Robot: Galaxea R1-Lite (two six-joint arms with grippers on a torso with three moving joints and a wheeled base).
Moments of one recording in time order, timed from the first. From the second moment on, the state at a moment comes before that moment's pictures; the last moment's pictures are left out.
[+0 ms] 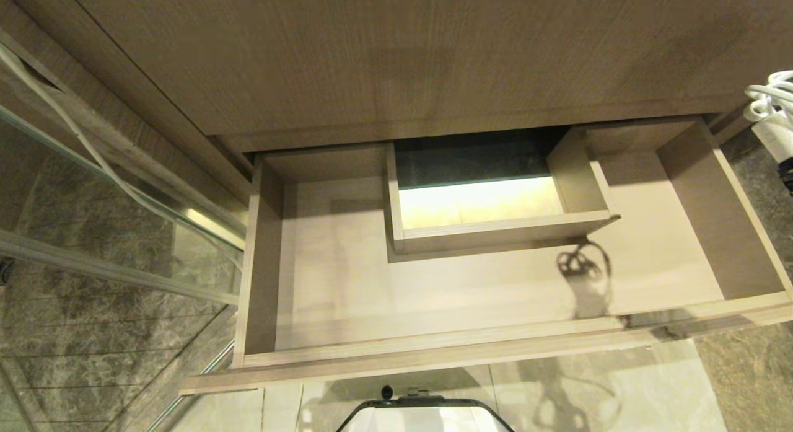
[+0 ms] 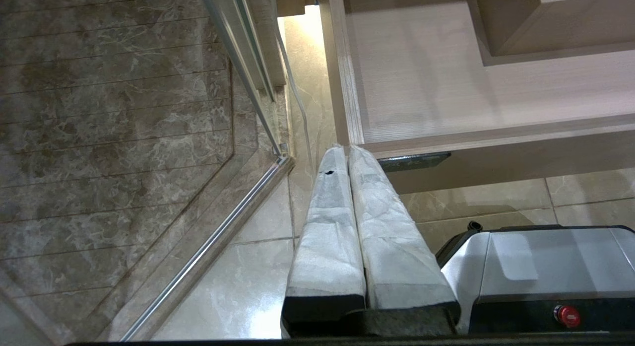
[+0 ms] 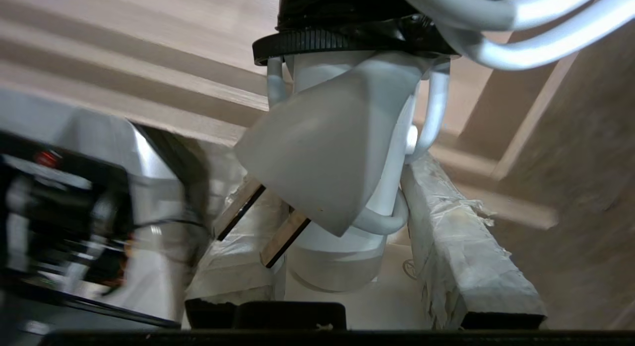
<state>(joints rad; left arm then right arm) 0.00 0.00 0.00 0.00 0.00 0.00 -0.26 1.15 -1.32 0.77 0.25 -0.56</state>
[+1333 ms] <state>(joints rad) 0.00 0.00 0.00 0.00 0.00 0.00 -0.38 1.74 -1.28 0.13 0.09 -0.36</state>
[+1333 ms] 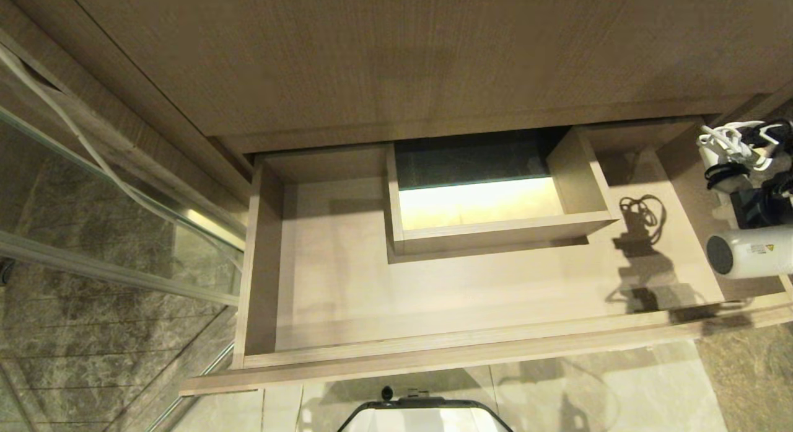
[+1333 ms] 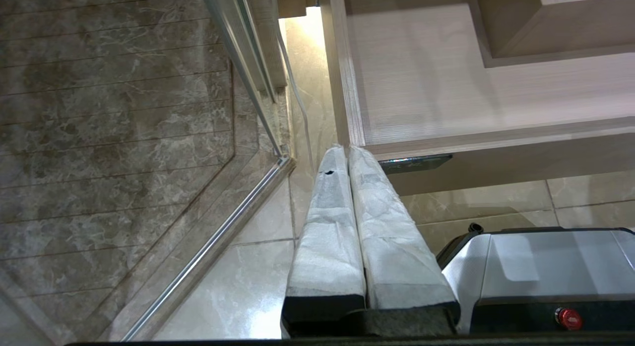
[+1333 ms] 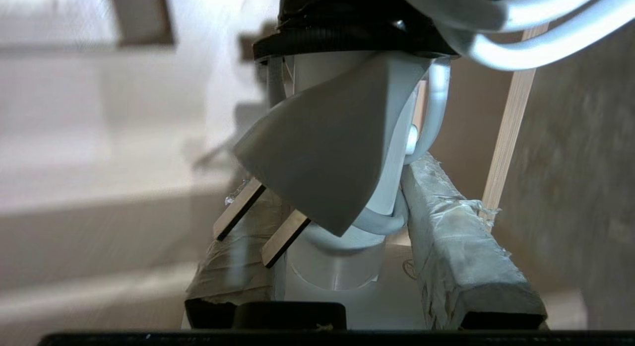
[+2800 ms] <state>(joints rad) 0.00 0.00 0.00 0.00 0.00 0.00 -0.31 2.18 -1.39 -0.39 0.09 -0.45</state>
